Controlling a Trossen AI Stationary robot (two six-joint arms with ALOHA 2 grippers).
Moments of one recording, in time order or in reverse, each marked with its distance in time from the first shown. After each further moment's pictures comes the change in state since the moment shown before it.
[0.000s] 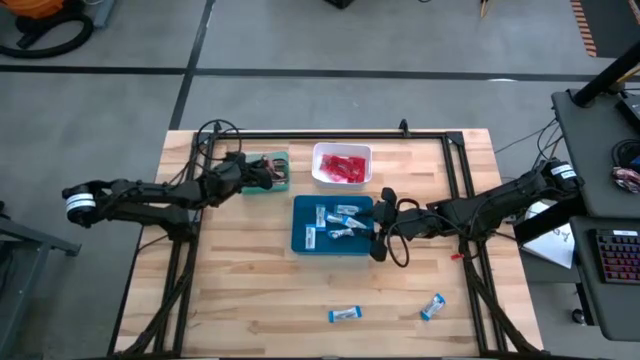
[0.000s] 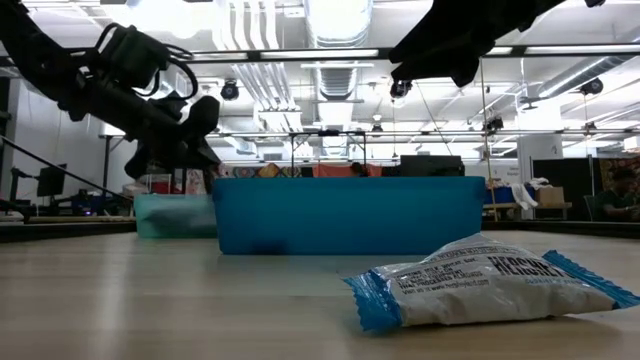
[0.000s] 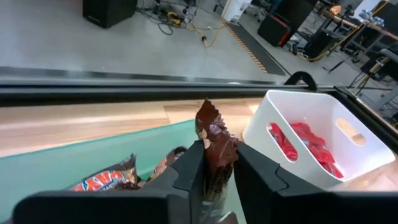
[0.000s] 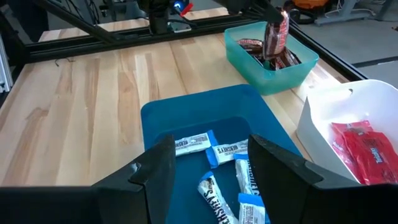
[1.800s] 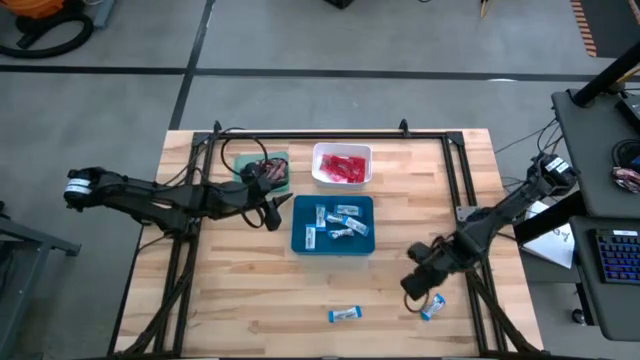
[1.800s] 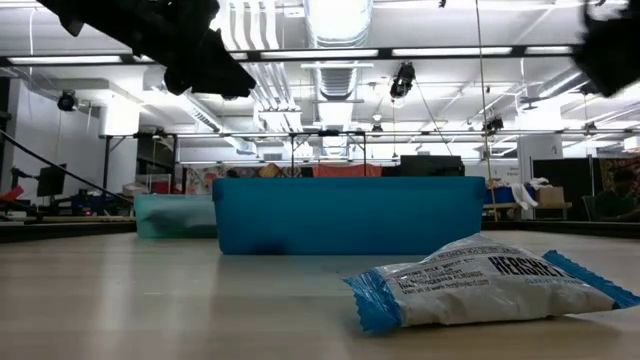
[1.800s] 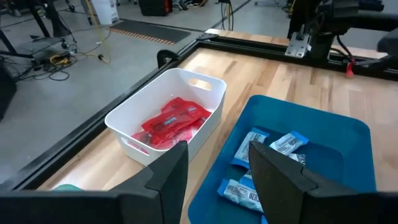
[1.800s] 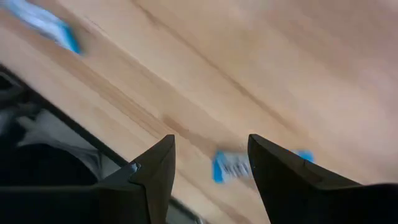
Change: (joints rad) left arm -0.452 -0.035 0.352 -0.399 -0.004 0.457; right arm 0.353 0.000 -0.001 -0.659 -0.572 1.368
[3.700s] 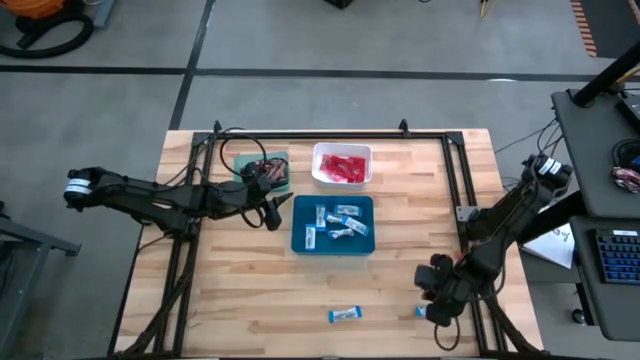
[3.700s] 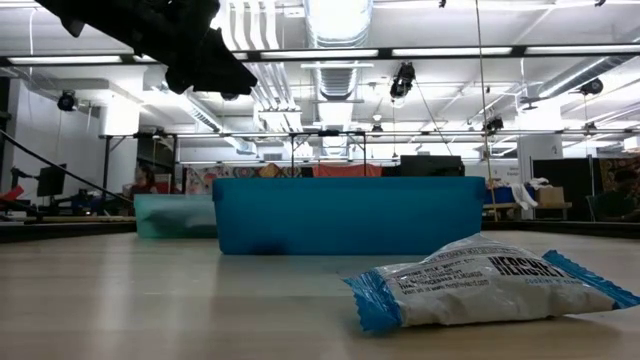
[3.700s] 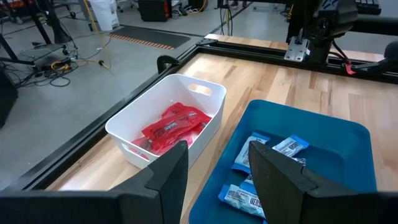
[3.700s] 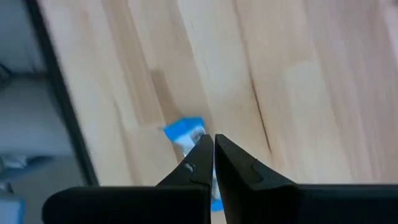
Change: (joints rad) left arm 0.000 0.000 -0.006 0.030 -0.002 0.021; right arm 0.265 0.076 0.032 -0.020 0.197 -0.444
